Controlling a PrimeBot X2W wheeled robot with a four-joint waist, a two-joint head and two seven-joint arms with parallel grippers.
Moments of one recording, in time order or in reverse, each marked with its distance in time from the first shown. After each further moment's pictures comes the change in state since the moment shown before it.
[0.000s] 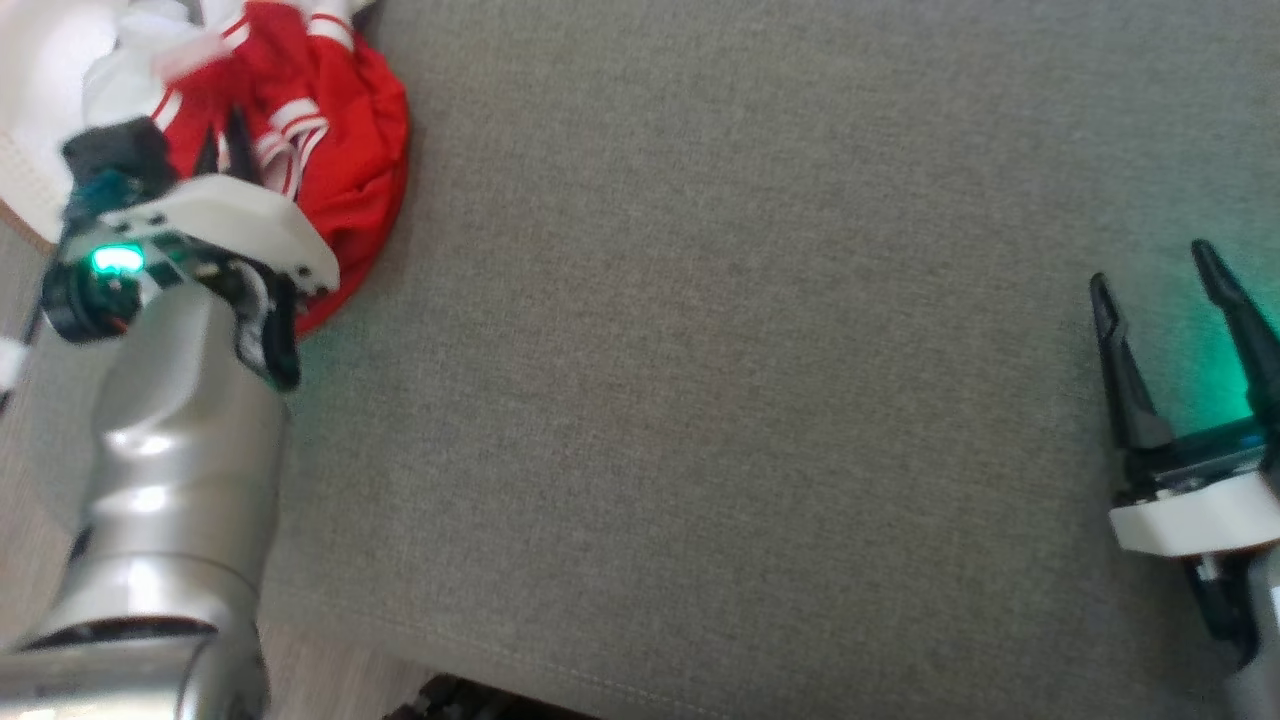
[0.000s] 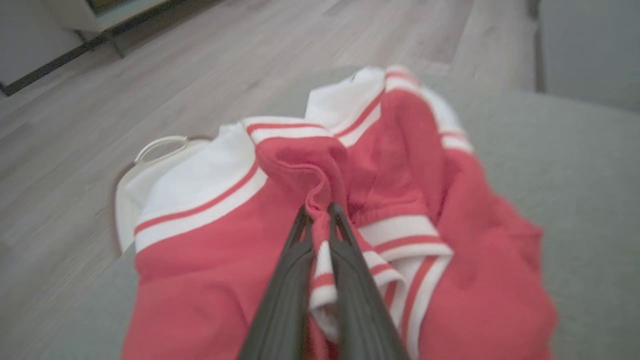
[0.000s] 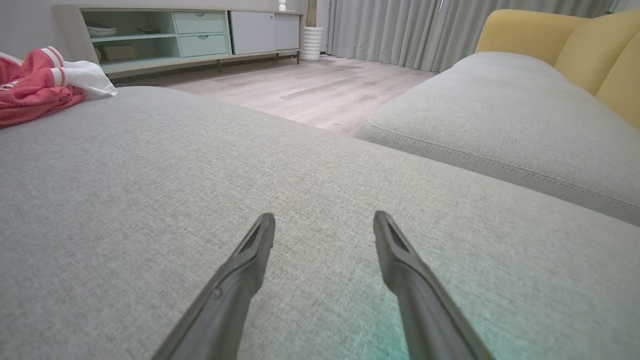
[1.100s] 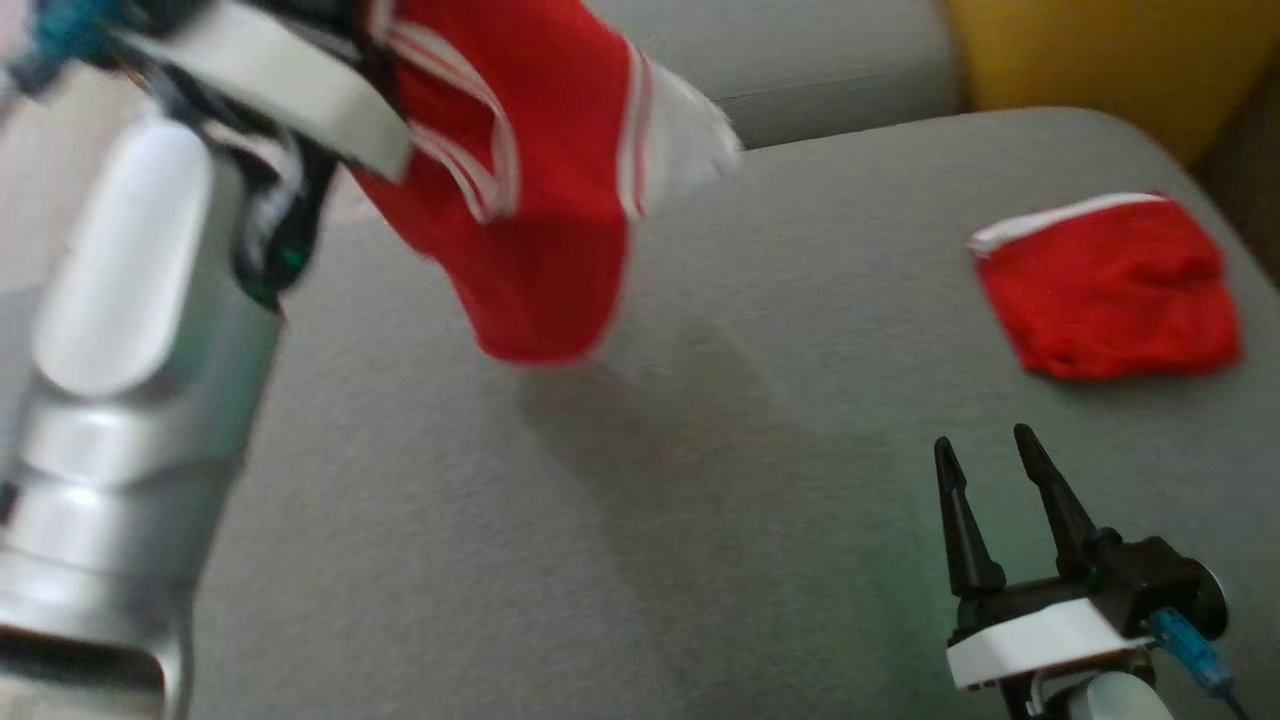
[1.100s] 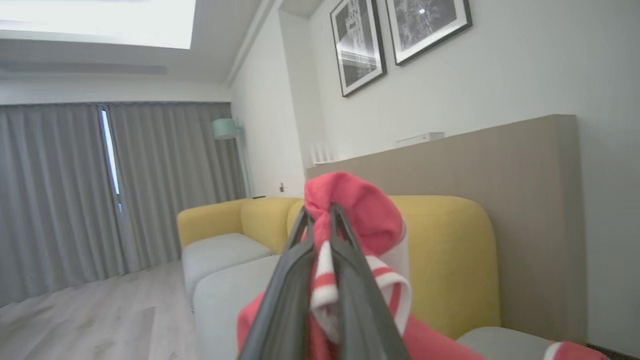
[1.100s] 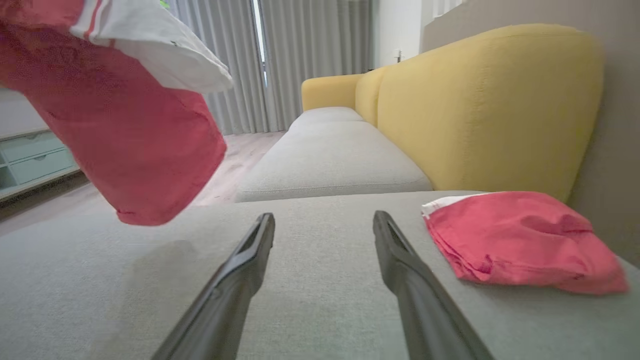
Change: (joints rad) left arm -0.023 0.168 -0.440 -0.685 -0.259 -0.138 0.085; right arm 0.151 0.296 0.049 0.150 0.035 0.000 -0.022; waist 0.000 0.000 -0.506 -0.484
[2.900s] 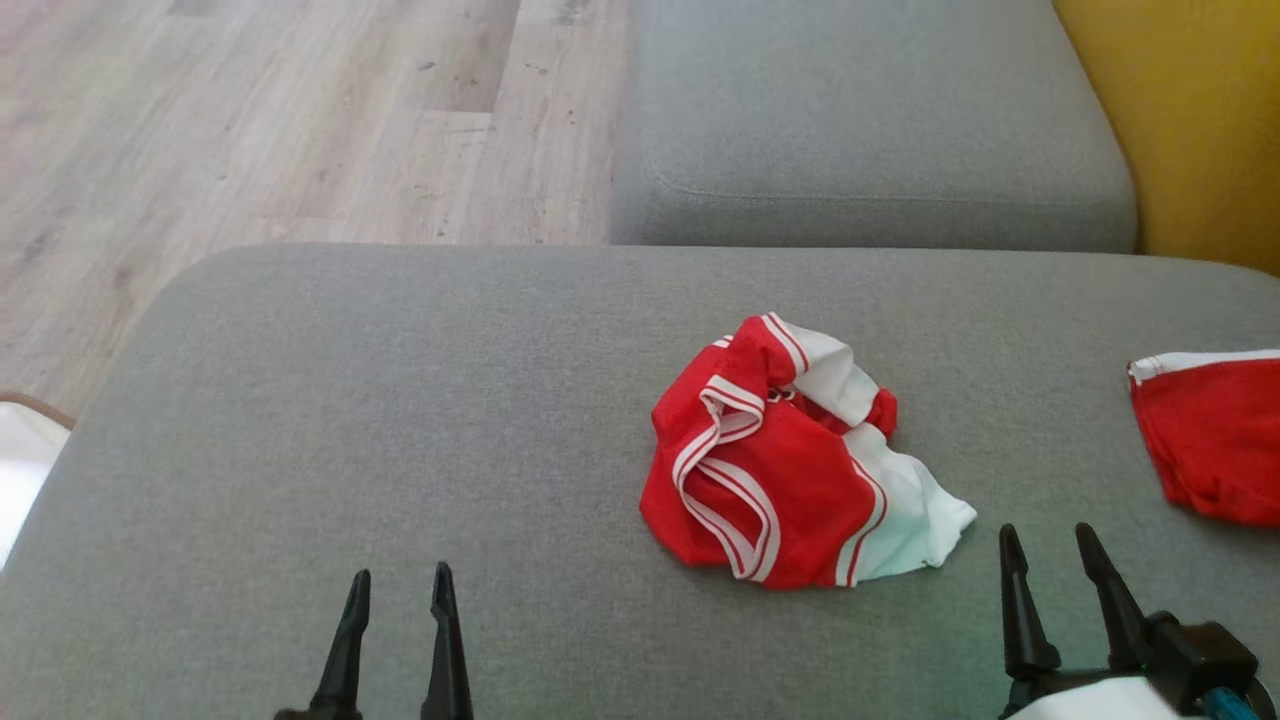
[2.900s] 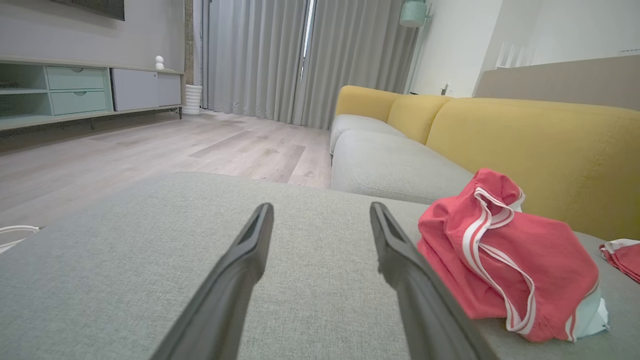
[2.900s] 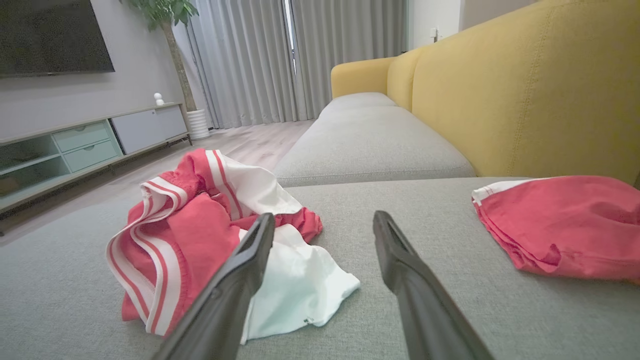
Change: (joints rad) left arm 1.171 -0.214 0.174 -0.304 0.248 0.237 -0.302; right arm 0.126 0.008 -0.099 0.039 0.062 0.000 0.000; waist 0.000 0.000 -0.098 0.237
